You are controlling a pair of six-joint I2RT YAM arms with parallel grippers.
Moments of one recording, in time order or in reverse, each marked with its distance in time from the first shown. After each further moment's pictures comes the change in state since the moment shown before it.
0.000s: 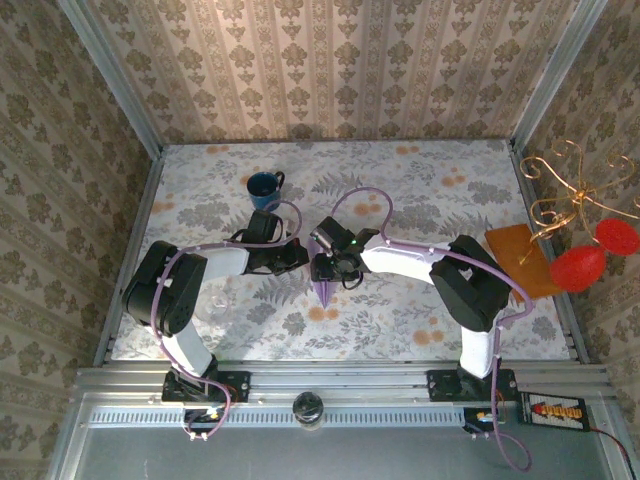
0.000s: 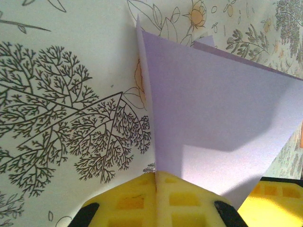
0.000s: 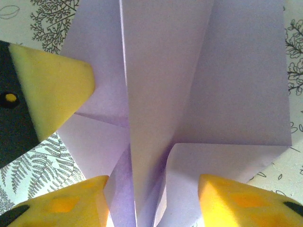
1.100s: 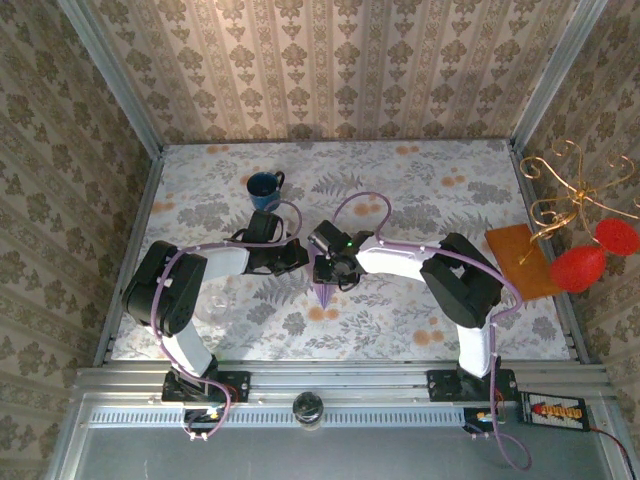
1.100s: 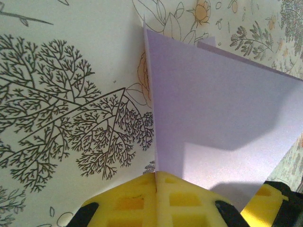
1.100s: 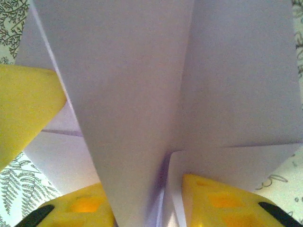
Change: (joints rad) left arm -0.004 0.000 0.006 -0.023 -0.003 0.000; right arm 0.010 0.050 0.007 0.008 -0.005 0.113
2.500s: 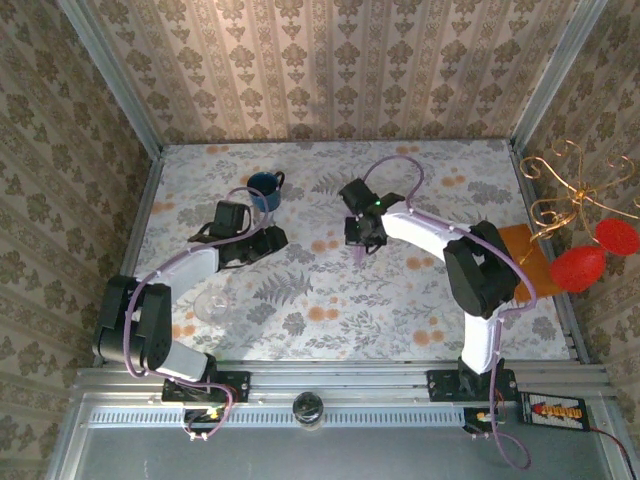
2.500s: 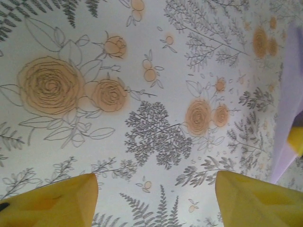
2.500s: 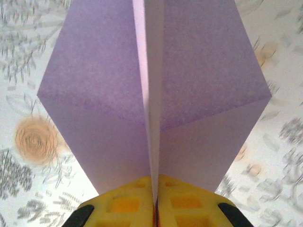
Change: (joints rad) left arm 0.169 -0.248 -0.003 -0.222 -0.141 0.090; right arm -0.261 -0.009 0.179 -0.199 0.135 -0.231
